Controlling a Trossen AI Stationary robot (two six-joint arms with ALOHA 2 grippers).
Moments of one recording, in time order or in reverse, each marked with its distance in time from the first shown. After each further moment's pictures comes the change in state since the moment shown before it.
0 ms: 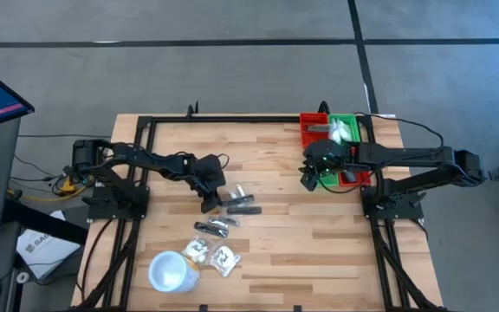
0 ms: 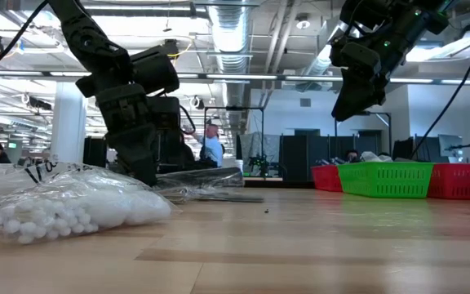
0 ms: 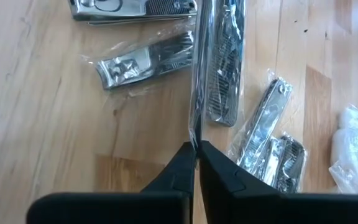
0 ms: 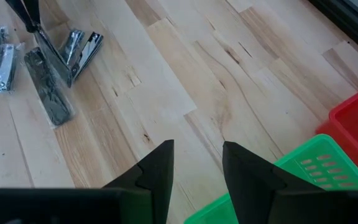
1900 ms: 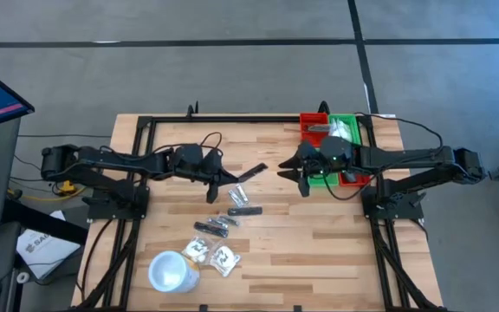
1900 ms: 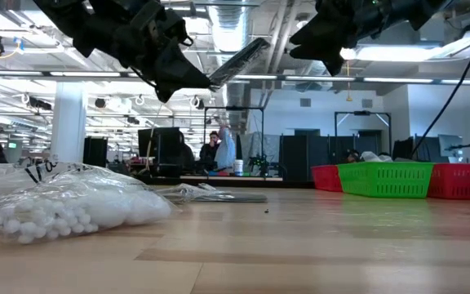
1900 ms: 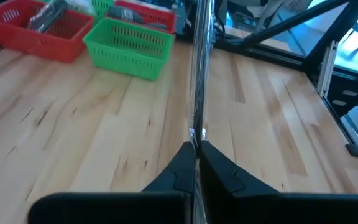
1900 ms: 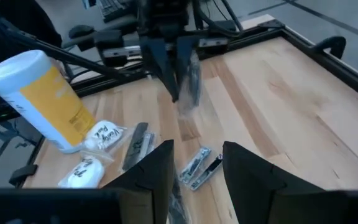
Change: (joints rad) left arm -0.063 -0.304 0.001 0.315 -0.253 0.010; right arm 0.086 0.000 0.000 0.515 -0.233 -0.067
